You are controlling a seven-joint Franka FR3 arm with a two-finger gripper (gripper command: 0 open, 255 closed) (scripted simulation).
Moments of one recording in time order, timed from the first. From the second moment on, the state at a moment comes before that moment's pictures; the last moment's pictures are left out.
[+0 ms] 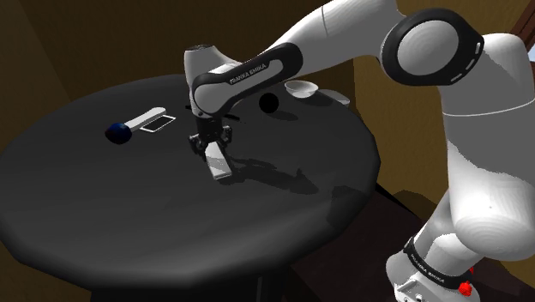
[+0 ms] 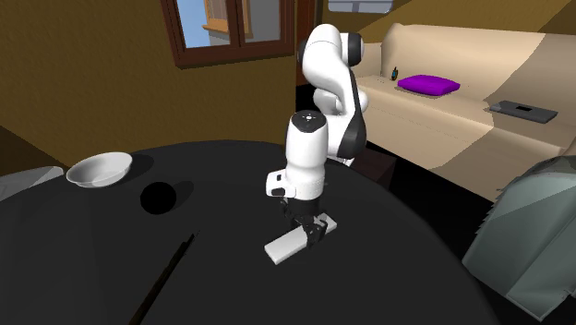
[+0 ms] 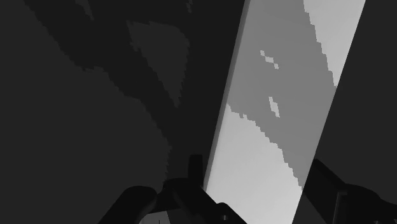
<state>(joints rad) 0.15 0.53 0.30 -1.59 -0.20 2.09 0.60</state>
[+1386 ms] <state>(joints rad) 0.15 0.45 0.32 -1.43 -0.16 1.86 0.58</state>
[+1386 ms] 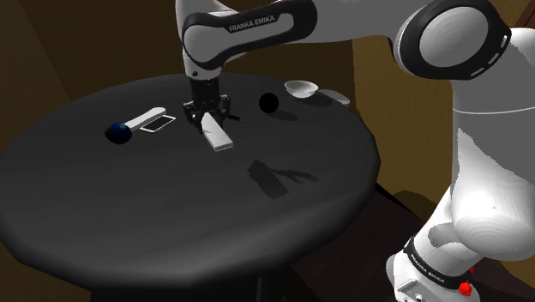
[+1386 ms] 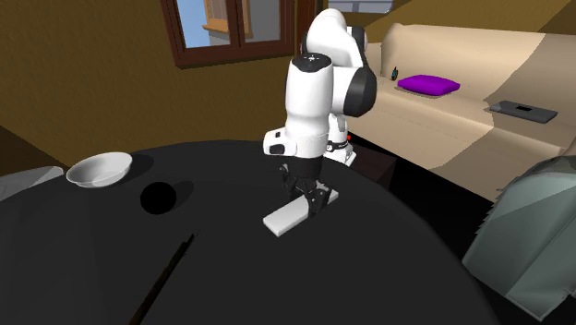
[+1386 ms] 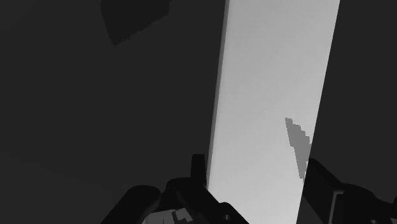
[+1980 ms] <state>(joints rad) 0.07 0.36 0.30 -1.51 -0.13 1.85 0.47</state>
